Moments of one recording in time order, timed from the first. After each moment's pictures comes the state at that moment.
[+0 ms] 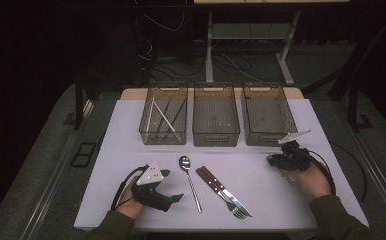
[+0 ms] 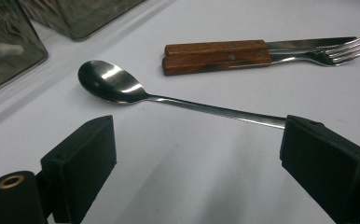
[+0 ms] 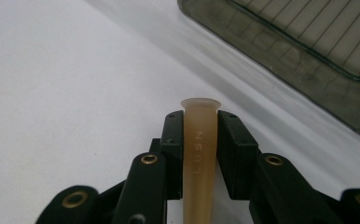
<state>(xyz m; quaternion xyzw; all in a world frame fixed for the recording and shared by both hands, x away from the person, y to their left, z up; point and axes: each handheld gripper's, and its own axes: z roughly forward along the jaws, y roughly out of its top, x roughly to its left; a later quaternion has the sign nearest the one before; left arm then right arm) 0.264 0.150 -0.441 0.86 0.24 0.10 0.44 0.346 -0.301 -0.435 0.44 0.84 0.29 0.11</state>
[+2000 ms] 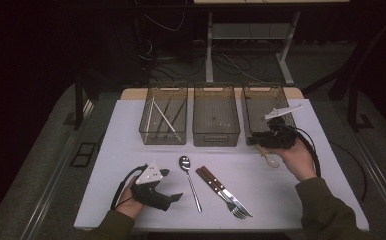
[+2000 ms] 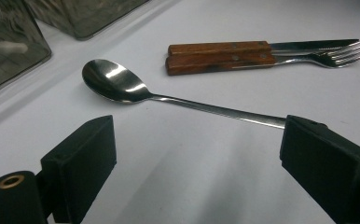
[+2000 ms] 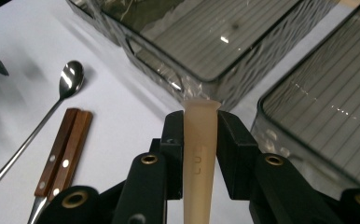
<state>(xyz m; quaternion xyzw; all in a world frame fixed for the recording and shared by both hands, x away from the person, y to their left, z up) 0.265 0.151 -0.443 0.85 0.25 0.10 0.45 0.377 -0.249 -0.367 0.40 0.83 0.38 0.07</state>
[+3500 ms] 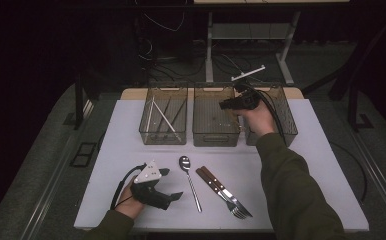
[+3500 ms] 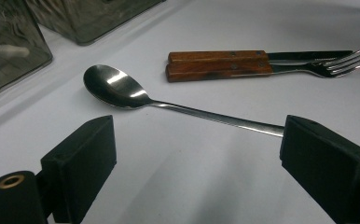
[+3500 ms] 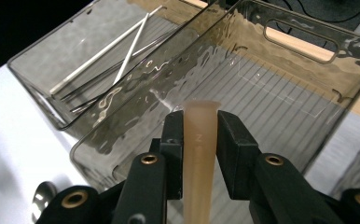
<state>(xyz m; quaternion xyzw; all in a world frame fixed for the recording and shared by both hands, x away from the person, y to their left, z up) 0.267 0.152 -0.441 0.84 0.25 0.10 0.47 0.483 -0.168 -0.335 0.42 0.82 0.39 0.08</state>
